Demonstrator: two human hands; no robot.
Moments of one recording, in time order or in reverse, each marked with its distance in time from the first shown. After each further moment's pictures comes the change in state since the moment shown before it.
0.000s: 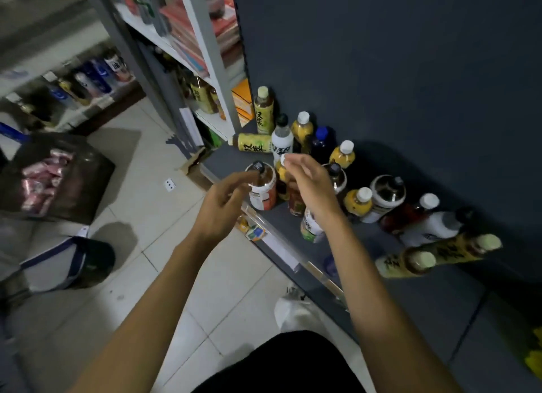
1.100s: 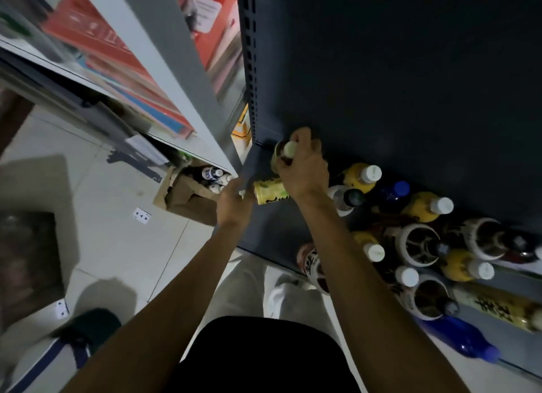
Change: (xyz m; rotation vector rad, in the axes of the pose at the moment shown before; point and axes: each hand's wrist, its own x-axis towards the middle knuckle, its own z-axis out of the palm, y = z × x) left_hand 0.338 -0.197 -0.042 0.025 -0.141 -0.525; right_hand 0.323 0.000 0.132 -0.730 0.410 0.362
